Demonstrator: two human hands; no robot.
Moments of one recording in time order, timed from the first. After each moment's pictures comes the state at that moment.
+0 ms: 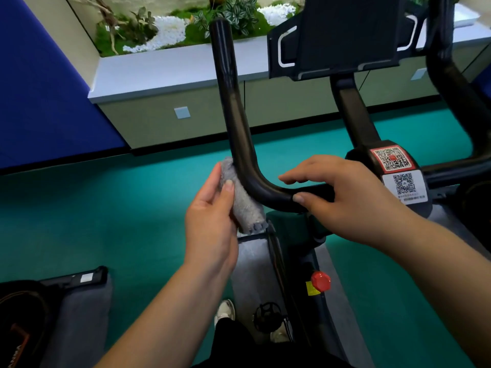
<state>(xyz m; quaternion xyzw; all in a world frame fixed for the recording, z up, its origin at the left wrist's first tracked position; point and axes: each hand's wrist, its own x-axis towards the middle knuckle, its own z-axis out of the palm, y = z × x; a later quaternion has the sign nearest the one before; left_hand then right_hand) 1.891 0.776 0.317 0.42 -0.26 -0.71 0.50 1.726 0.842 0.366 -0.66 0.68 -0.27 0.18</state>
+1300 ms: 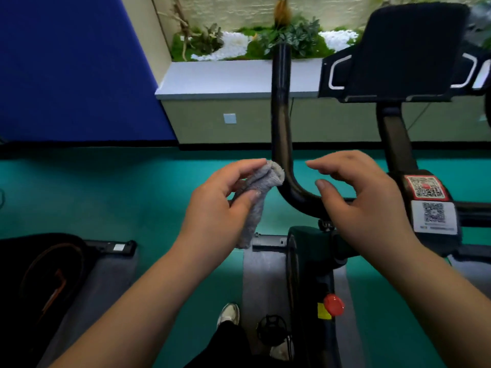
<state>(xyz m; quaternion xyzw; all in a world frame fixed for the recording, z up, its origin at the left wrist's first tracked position) 1.947 0.796 0.364 0.45 -0.70 -0.38 0.40 1.750 0.840 0.370 -0.66 0.62 -0.42 0.08</state>
